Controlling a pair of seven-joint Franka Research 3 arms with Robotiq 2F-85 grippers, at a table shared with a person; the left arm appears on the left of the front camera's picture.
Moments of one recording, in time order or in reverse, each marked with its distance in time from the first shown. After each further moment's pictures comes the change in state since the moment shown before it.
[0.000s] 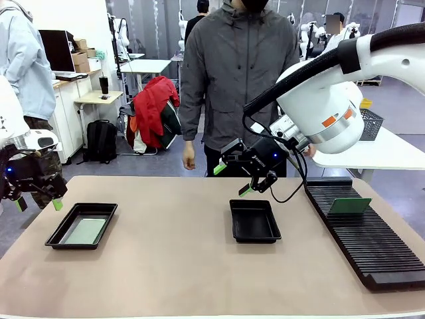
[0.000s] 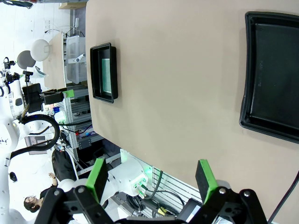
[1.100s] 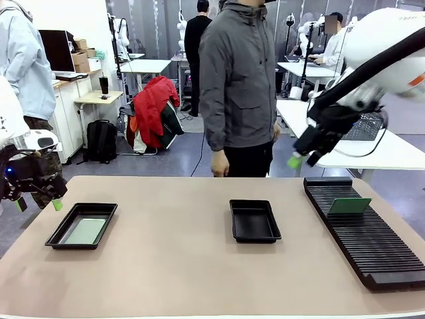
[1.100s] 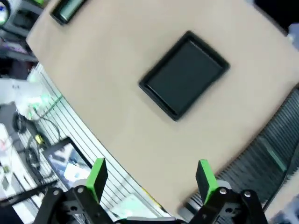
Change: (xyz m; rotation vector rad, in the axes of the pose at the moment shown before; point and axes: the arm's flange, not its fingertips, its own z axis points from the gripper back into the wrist) left arm 0.000 0.000 -0.001 -0.001 0.001 0.001; right arm -0.005 -0.027 0.178 -0.373 0.111 0.773
